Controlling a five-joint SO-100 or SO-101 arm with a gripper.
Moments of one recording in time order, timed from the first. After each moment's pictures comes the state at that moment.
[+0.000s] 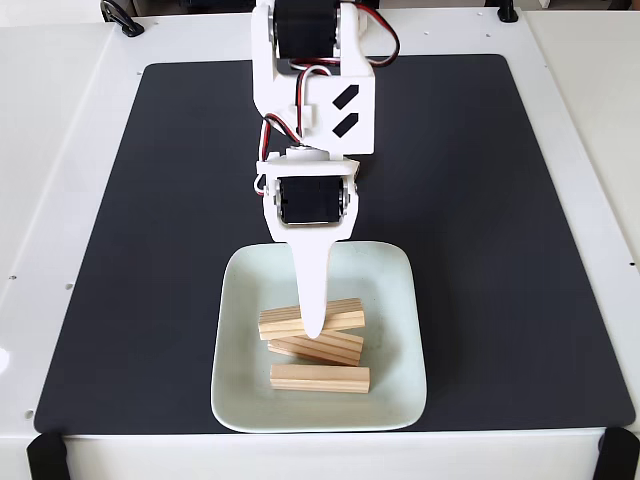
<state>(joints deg) -9.3 44.6 35.9 51.7 -1.6</state>
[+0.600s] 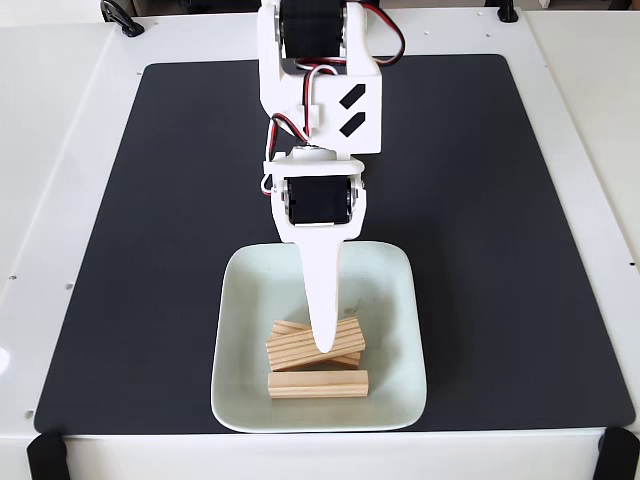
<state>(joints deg) -9.9 44.6 35.9 51.8 -1.6</state>
